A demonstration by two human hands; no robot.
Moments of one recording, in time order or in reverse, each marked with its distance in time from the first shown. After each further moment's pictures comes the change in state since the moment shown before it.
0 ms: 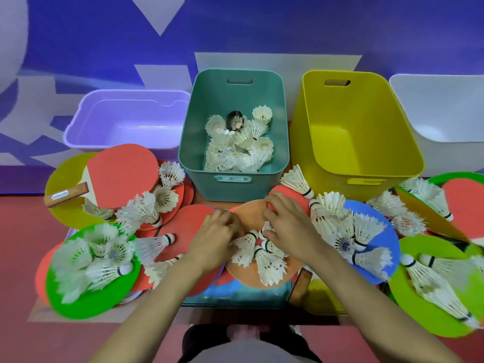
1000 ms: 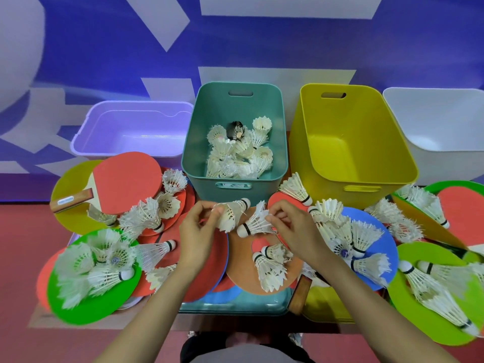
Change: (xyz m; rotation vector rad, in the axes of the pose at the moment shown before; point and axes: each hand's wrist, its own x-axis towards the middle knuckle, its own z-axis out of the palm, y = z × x) left_hand -0.006 0.008 -0.020 -1.056 0.645 -0.438; right_hand -0.005 -0.005 -0.020 0.836 0.146 0.337
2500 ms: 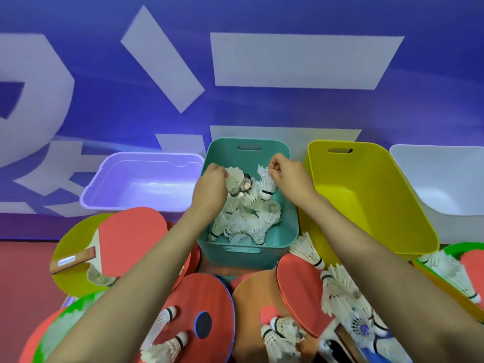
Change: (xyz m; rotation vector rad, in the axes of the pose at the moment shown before) left_hand 0.191 0.086 0.030 0.928 -0.073 0.276; right_hand 0.216 -0.052 -0.049 -0.453 0.163 -0.103
